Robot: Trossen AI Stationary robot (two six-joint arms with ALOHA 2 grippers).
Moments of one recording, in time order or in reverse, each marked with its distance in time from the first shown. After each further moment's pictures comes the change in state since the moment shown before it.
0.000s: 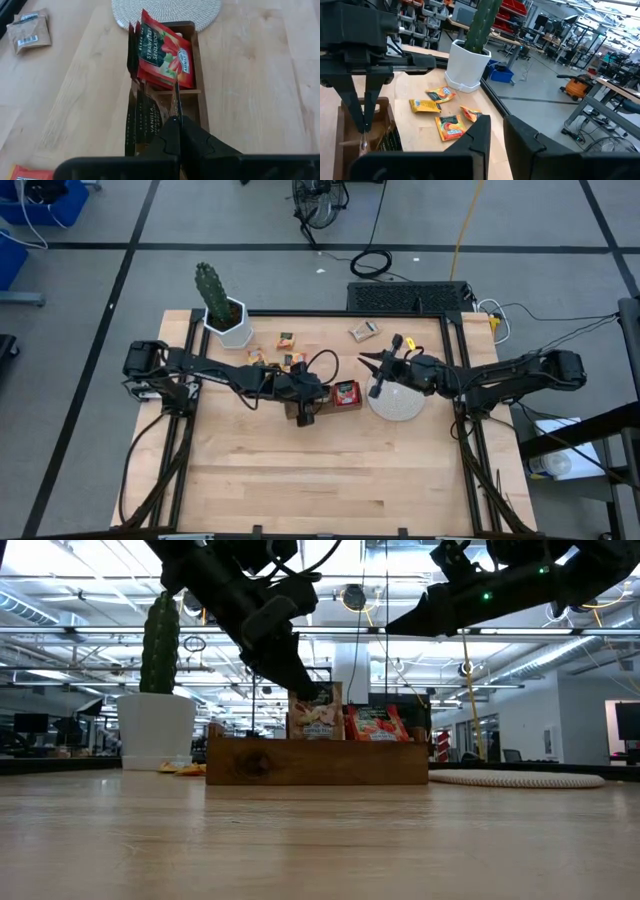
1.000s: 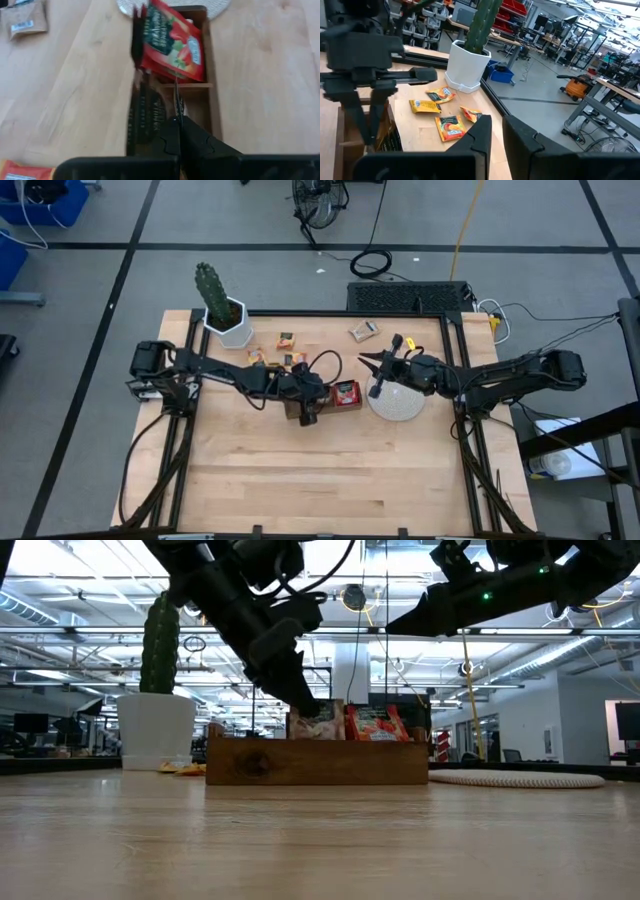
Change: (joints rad) left arm 0.013 0.053 0.000 0.022 -0.005 -0.019; right arm 0.000 0.000 0.000 0.001 -0.001 0.000
